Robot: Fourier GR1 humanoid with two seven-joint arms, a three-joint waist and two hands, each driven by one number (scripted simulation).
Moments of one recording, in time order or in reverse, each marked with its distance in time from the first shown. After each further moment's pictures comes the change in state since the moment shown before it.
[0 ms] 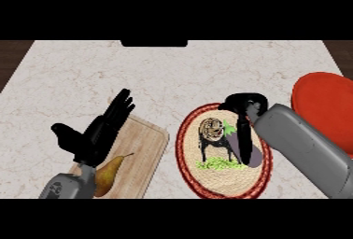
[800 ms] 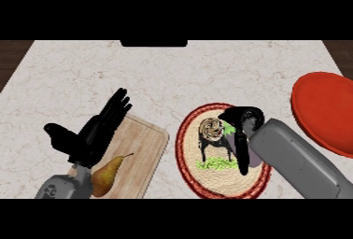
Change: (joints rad) left arm 0.015 -0.012 0.040 -0.035 -0.021 -0.035 0.037; right arm 0.115 0.051 -0.021 -0.045 0.173 -0.004 -0.005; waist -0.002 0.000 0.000
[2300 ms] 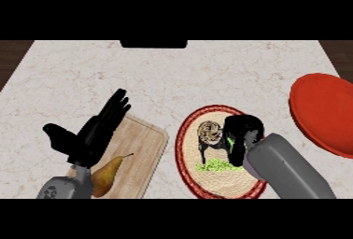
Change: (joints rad) left arm 0.016 -0.061 0.069 -0.006 -0.064 -0.070 0.024; right arm 0.170 0.103 -0.146 -0.014 0.475 0.024 -0.261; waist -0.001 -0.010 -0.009
